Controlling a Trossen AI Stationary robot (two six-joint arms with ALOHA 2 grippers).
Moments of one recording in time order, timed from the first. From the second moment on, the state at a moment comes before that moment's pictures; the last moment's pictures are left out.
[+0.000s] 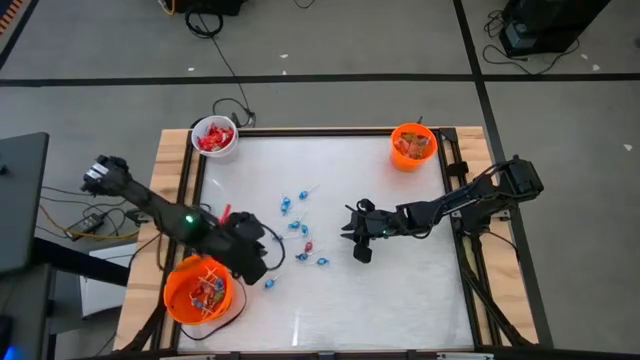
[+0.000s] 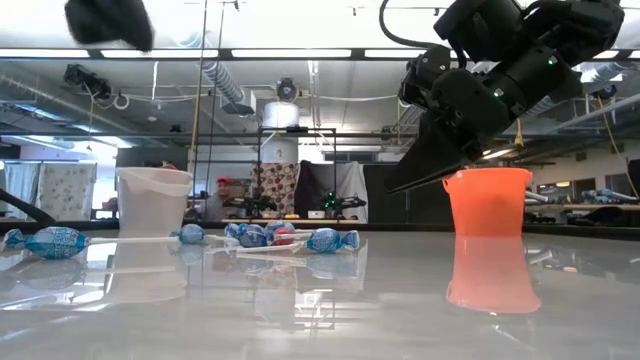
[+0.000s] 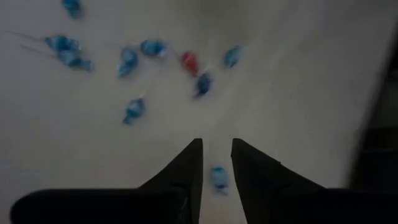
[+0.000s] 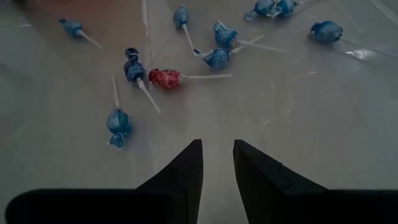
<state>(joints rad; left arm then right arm) -0.52 1.29 1.13 -0.91 -0.35 -1.03 0.15 1.57 0.63 0.28 0.19 0.31</state>
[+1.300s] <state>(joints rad) -0.31 1.72 0.92 -0.48 -0.30 -0.64 0.16 1.57 0.63 0.28 0.14 0.29</state>
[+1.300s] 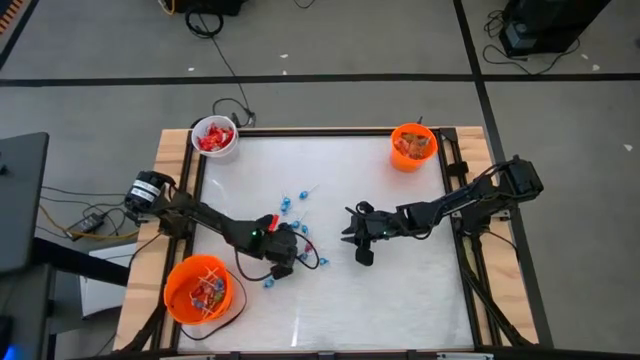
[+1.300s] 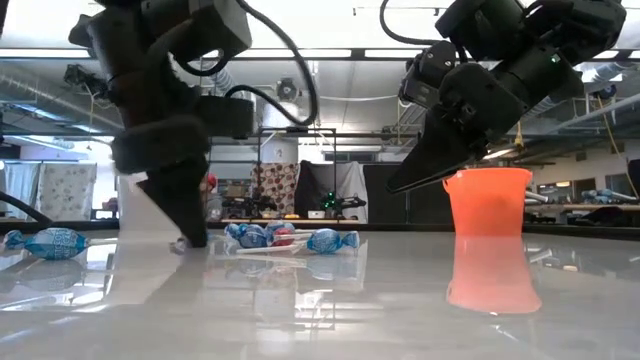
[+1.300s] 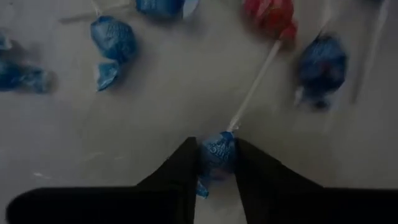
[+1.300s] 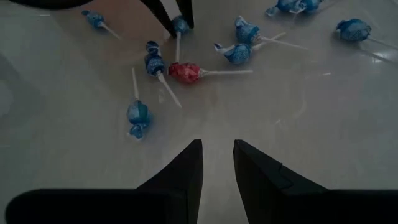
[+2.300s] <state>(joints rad) -0.67 1.52 1.56 -1.47 -0.07 -1.26 0.16 1.57 0.63 0.32 0.13 0.31</state>
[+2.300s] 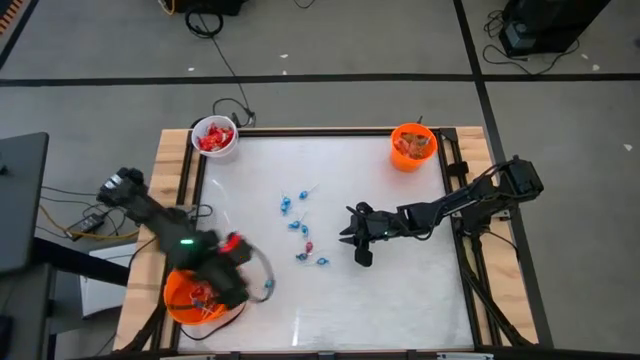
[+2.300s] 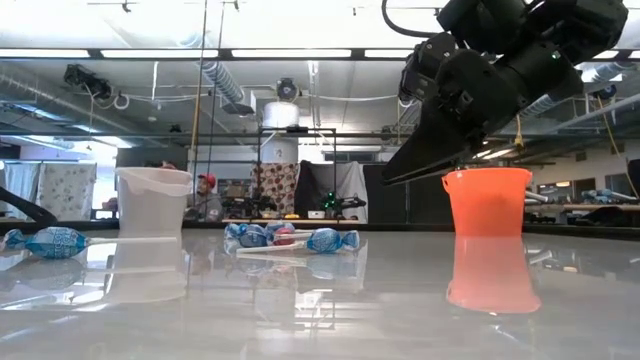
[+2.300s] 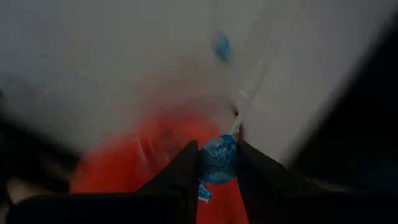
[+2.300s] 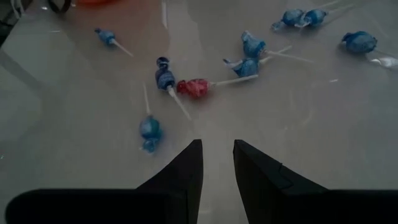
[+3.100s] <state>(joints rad) -1.05 1.52 1.26 -1.40 0.04 -1.88 0.19 1.57 0.63 0.34 0.08 0.39</state>
